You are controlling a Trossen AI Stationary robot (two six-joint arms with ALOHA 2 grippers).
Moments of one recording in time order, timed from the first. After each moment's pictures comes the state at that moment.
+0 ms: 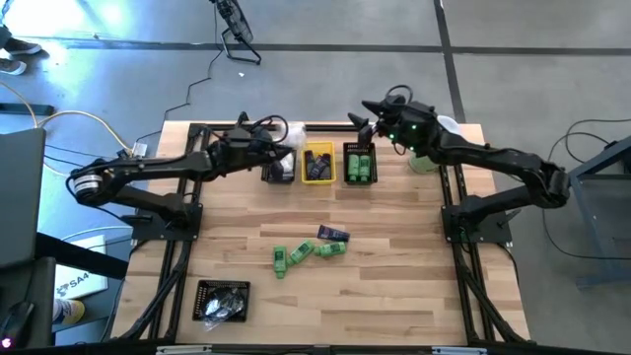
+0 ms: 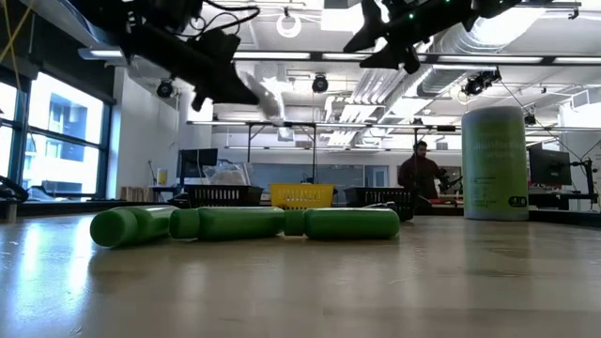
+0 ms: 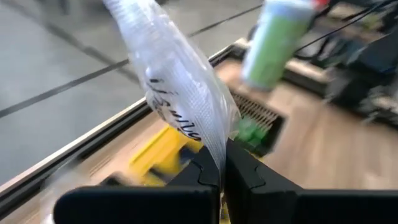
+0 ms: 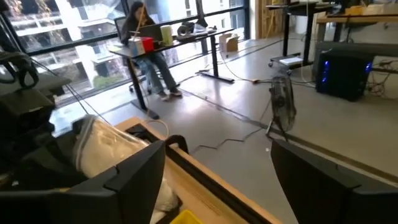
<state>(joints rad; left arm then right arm) 0.41 1.17 0.68 0.24 -0.08 -0.21 -0.46 1.25 0.97 0.17 0.22 0.18</state>
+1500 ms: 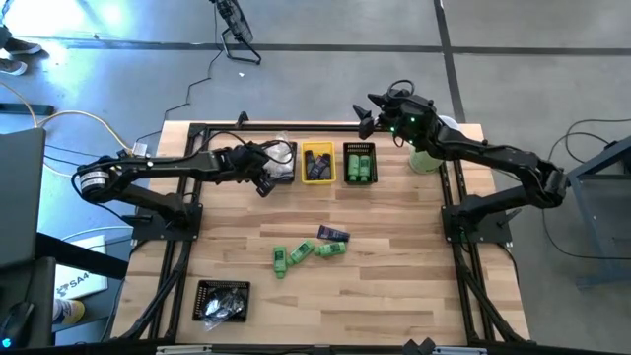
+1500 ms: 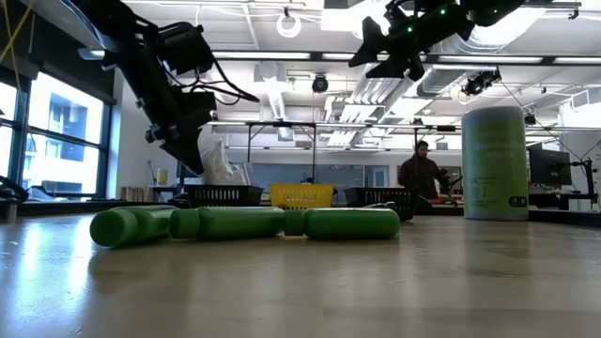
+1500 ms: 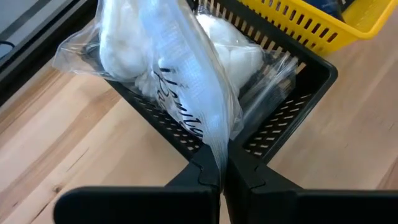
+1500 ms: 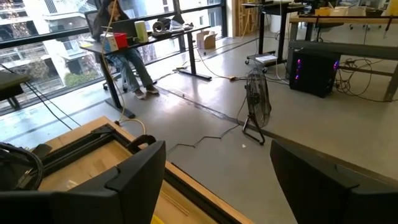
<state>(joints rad) 0.41 1.24 0.69 -0.34 -0.24 -0.20 -0.55 1.28 0.97 0.17 0.23 0.16</state>
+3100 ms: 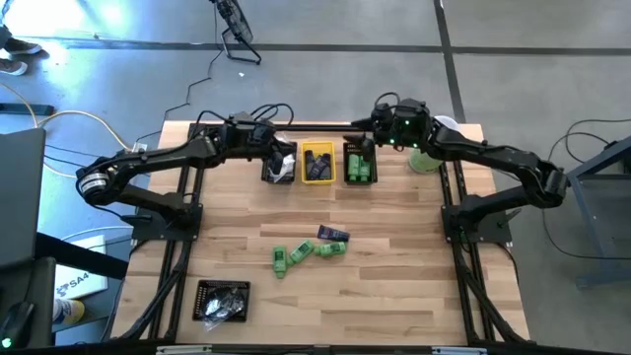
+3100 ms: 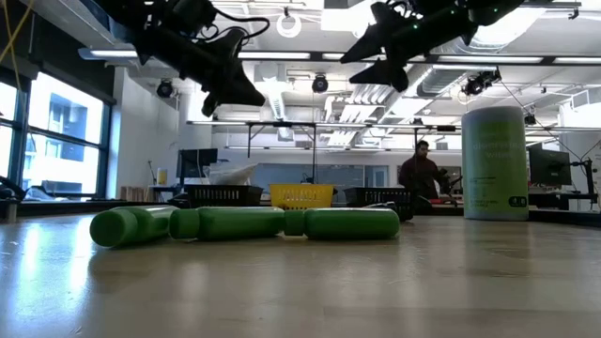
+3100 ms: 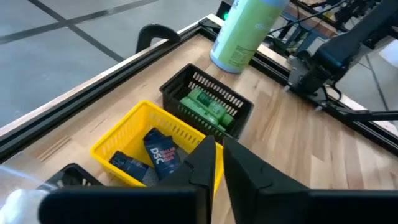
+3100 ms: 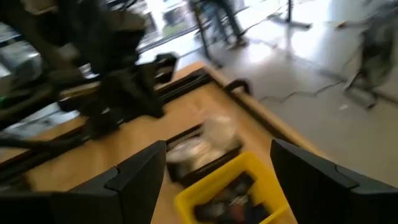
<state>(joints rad) 0.53 1.24 0.82 0.06 0.22 -0.29 -0.54 1.28 0.97 0.02 -0.20 0.22</state>
